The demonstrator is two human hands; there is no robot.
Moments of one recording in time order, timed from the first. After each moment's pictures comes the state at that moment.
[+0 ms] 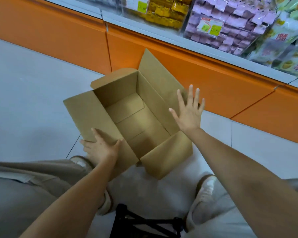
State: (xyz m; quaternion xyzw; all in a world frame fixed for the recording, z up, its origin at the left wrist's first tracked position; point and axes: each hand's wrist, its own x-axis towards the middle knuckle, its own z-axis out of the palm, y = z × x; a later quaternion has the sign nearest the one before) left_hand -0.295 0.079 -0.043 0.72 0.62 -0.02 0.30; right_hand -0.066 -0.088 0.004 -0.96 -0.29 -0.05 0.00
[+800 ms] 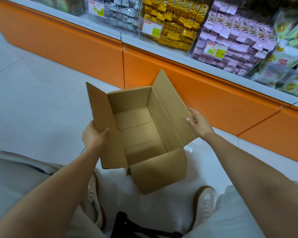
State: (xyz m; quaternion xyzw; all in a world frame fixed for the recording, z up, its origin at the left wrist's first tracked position) left_hand -0.304 0.141 0.025 0.71 0.56 0.13 0.40; right_hand -0.038 -0.108 0.033 -0.89 -0.27 0.19 0.32
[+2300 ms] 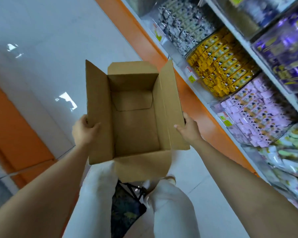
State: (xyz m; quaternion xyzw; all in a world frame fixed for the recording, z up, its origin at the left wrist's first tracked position) left_hand -0.329 0.168 0.326 0.55 0.75 0.09 0.36; right_hand -0.006 0.042 0.287 -0.81 -0.36 0.41 0.22
